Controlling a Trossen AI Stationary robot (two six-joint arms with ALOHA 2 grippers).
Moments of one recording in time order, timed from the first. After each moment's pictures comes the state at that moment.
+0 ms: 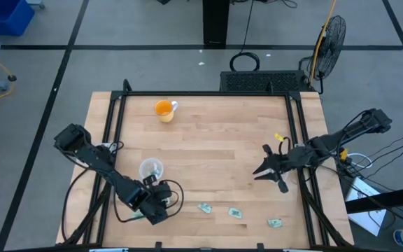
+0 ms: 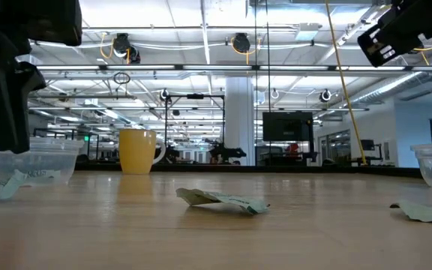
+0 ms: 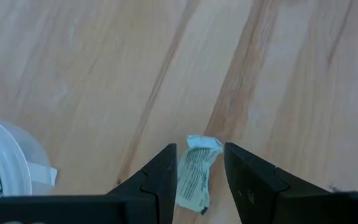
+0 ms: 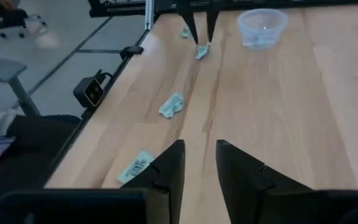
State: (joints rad) left arm -0.69 1.67 1.00 -0.62 -0.30 -1.03; right arm 0.43 0.72 0.47 -0.21 0.09 0.22
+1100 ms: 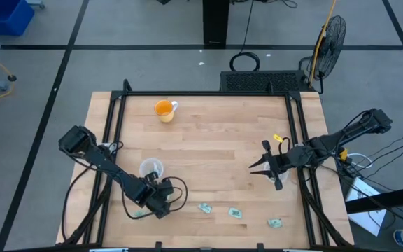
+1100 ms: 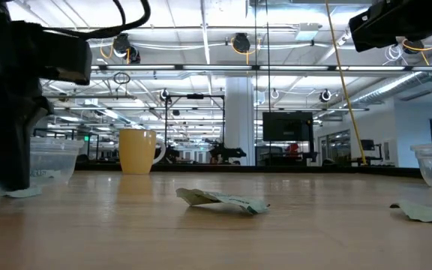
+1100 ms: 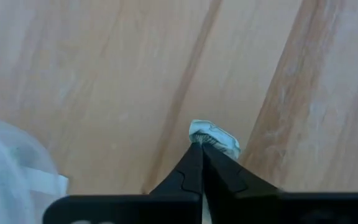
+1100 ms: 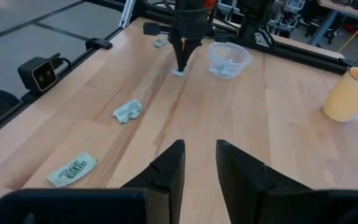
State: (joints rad) left arm -0.62 1.72 0.94 -0.59 -0.24 -0.96; right arm 0.42 0.74 0.47 -0.14 0.21 -0.07
